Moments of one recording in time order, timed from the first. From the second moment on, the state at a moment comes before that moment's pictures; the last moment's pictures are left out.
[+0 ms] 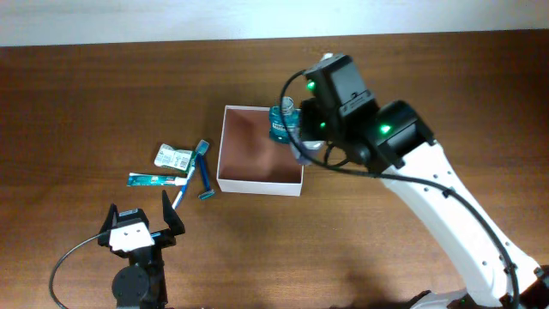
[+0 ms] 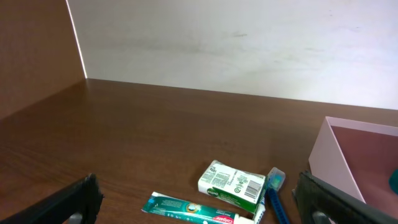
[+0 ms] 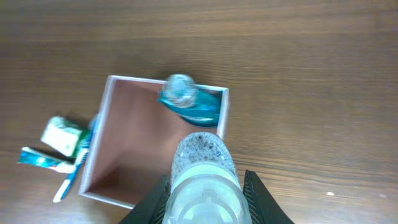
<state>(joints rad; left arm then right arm) -0.01 0.01 0.02 -0.06 -0.23 -0.04 0.58 1.58 1.70 -1.00 0.17 0.50</state>
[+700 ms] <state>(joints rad) -0.01 0.01 0.02 -0.06 -0.23 -0.04 0.68 1.78 1.70 -0.96 0.25 0.60</state>
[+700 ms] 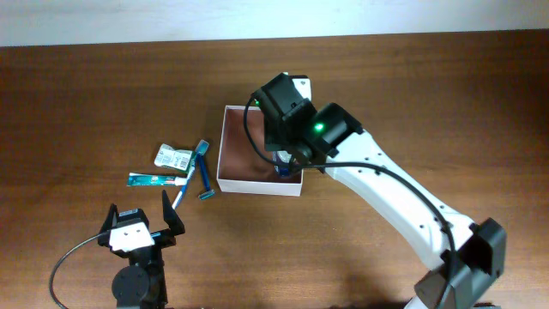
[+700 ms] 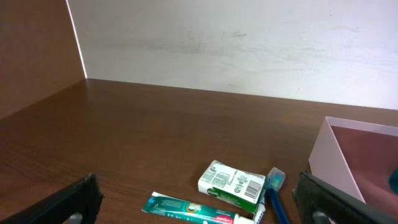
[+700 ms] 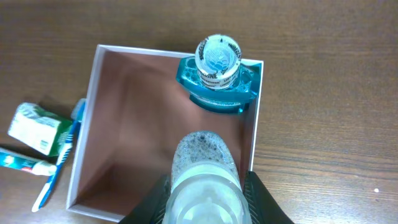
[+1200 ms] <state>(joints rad) -0.01 0.01 0.02 -0.06 -0.23 -0.04 0.68 1.84 1.70 -0.95 0.32 0.61</state>
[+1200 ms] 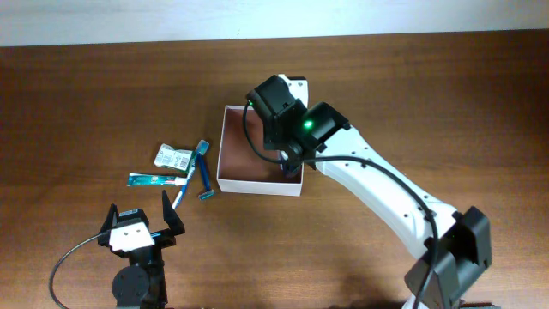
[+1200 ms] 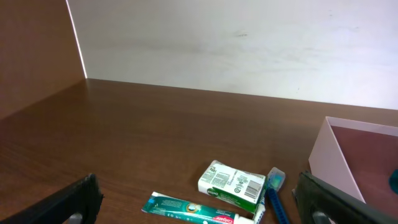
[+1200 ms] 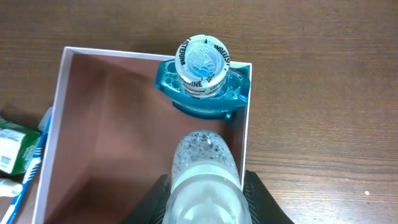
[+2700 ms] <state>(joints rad) -0.01 0.01 0.02 -0.06 -0.23 -0.04 0.66 1.86 1.88 -1.10 0.43 0.50</state>
